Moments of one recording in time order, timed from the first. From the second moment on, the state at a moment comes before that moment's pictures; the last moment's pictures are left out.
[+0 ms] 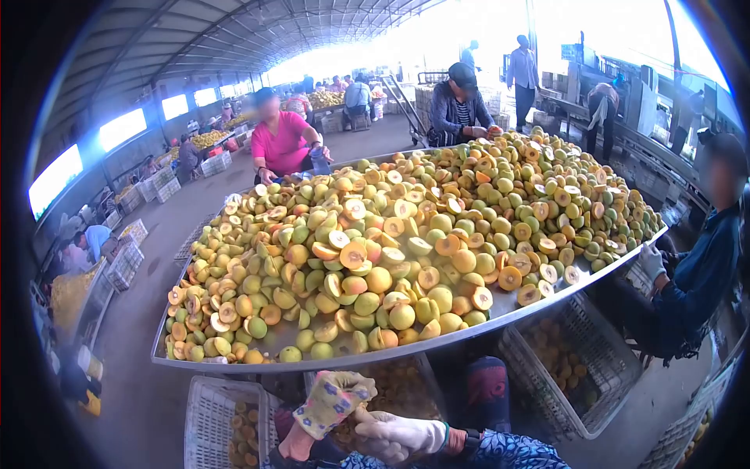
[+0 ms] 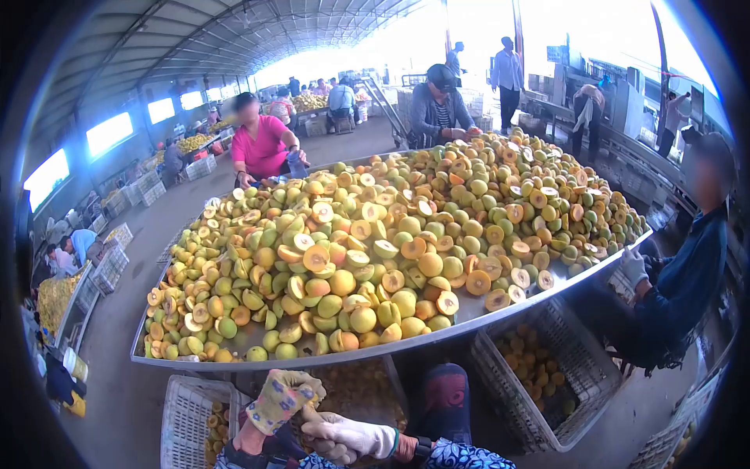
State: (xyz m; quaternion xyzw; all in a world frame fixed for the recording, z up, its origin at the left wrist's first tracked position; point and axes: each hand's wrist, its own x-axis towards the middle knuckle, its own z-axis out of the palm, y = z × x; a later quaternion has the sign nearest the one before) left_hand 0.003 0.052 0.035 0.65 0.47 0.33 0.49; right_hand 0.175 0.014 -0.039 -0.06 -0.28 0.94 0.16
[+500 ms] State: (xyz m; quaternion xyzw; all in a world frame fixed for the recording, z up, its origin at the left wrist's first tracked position) left_hand -0.049 0.016 0.056 0.76 0.34 0.25 0.50; right_hand 0.162 -0.014 0.019 -0.22 -0.43 0.87 0.02
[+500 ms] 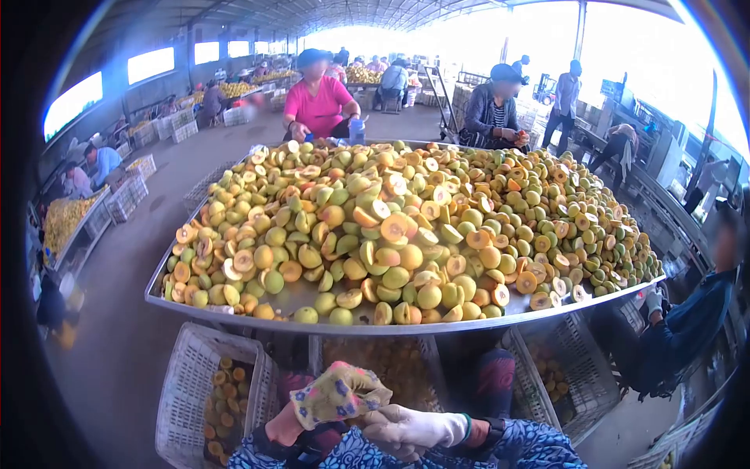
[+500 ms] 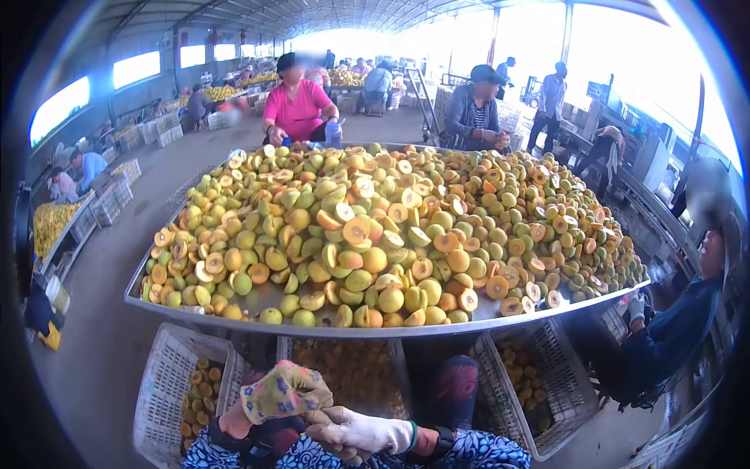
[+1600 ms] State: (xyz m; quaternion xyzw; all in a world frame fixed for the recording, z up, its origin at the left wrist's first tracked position) left_hand -0.339 -0.027 -0.010 0.70 0.71 -0.02 -0.08; right_hand 0.165 0.002 -0.229 -0.31 -0.87 0.36 0.10
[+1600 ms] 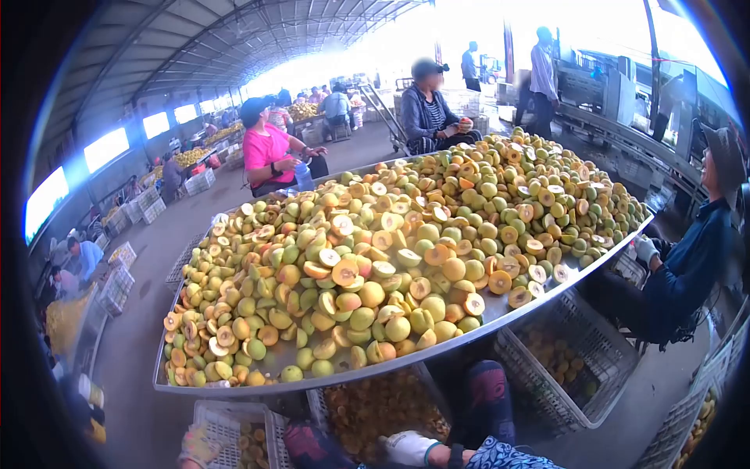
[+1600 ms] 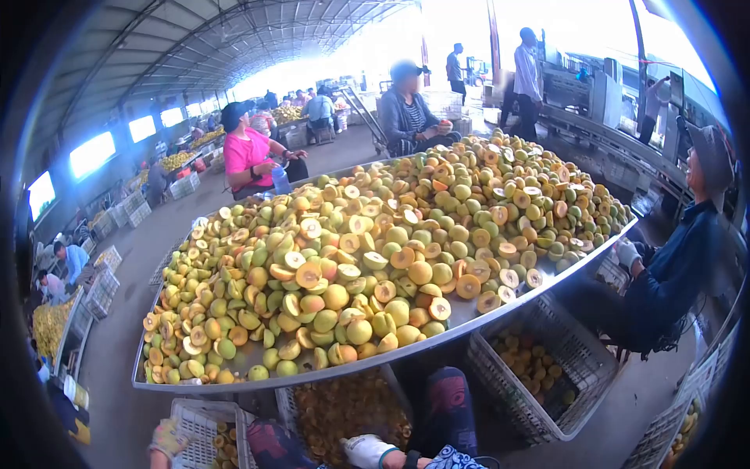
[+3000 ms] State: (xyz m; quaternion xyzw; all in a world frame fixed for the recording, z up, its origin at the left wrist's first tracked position) left_hand -0.023 0.107 0.004 0.63 0.57 0.46 0.26; right_hand 0.140 0.084 -0.033 -0.41 -0.48 0.62 0.47
